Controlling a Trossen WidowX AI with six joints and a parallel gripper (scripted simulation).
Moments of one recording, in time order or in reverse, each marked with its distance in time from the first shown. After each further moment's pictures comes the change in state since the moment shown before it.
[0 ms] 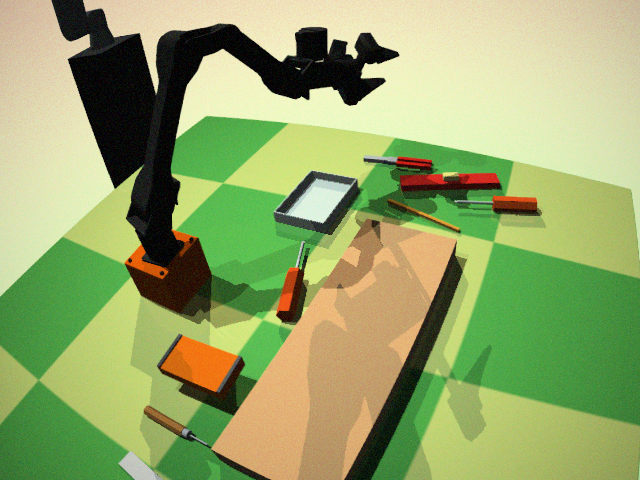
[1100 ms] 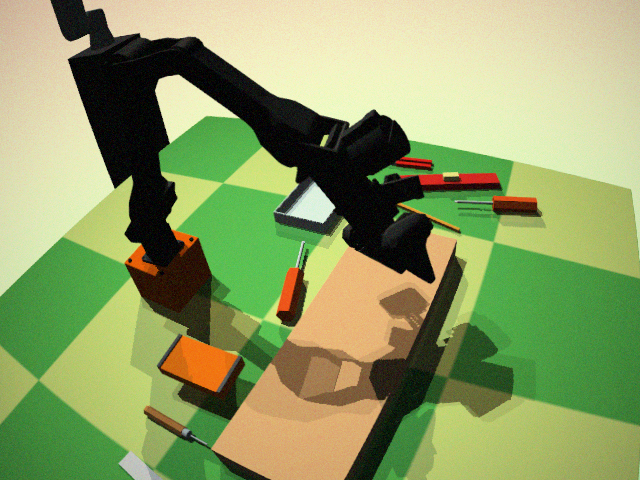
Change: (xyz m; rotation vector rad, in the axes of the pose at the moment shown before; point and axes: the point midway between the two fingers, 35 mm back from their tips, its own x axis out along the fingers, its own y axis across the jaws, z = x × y) arm -0.210 -0.129 -0.430 0.419 1.110 0.149
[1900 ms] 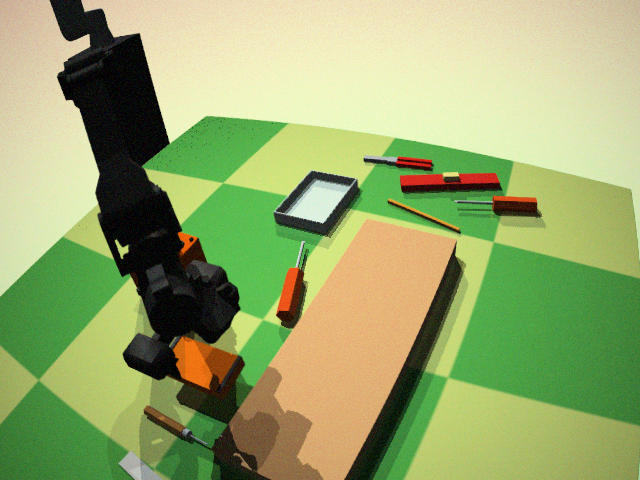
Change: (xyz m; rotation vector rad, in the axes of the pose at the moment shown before) arm -0.113 0.039 -0.298 0.815 0.656 0.370
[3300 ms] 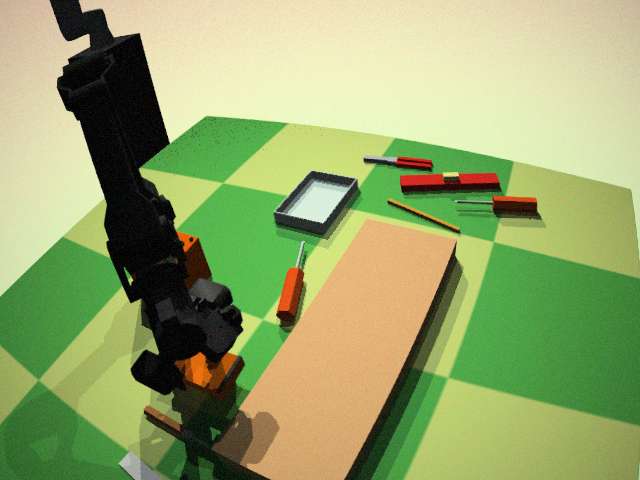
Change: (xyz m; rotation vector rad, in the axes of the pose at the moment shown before) arm 0.039 0.002 -0.005 0.038 0.015 0.021
